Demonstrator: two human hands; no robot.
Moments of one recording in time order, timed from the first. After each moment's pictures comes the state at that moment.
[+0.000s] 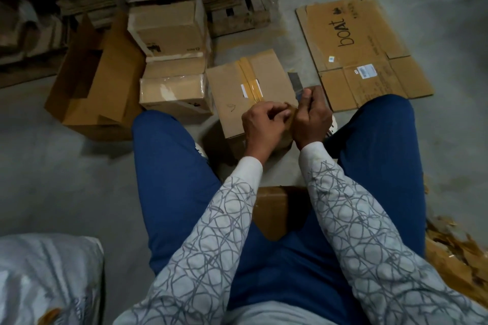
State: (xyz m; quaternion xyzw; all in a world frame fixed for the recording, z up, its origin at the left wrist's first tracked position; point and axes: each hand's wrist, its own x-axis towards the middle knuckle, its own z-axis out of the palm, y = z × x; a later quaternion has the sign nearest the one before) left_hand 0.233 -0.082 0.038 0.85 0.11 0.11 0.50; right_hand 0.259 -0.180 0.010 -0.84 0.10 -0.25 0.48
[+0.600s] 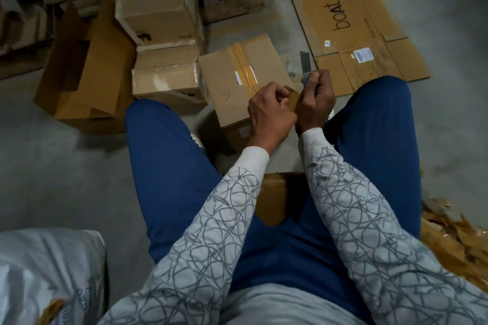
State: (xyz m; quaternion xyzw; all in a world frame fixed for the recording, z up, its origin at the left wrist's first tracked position) left_hand 0.225 -0.104 0.050 0.89 0.09 0.10 0.43; right_hand 0.263 -0.190 0.005 -0.76 0.14 -0.25 0.58
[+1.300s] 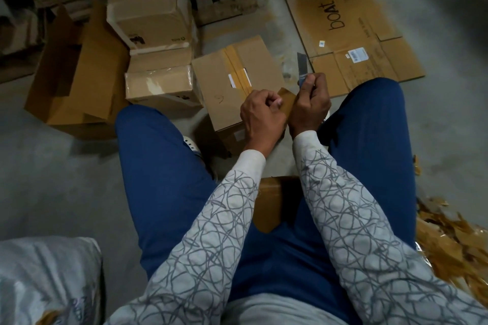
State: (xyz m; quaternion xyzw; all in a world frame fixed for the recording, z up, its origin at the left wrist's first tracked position) left_hand 0.237 -0.109 0.031 0.87 0.14 0.14 0.45; right_hand 0.266 -0.191 0.002 -0.77 0.17 -0.26 0.55
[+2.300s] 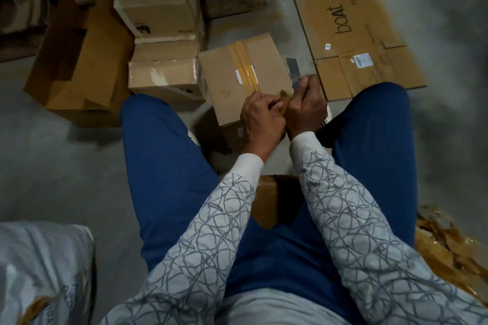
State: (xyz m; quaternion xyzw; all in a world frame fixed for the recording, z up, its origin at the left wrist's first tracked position) left_hand 0.224 -0.092 0.028 0.88 0.12 0.14 0.43; right_hand 0.254 -0.169 0.012 -0.85 0.14 -0.25 0.45
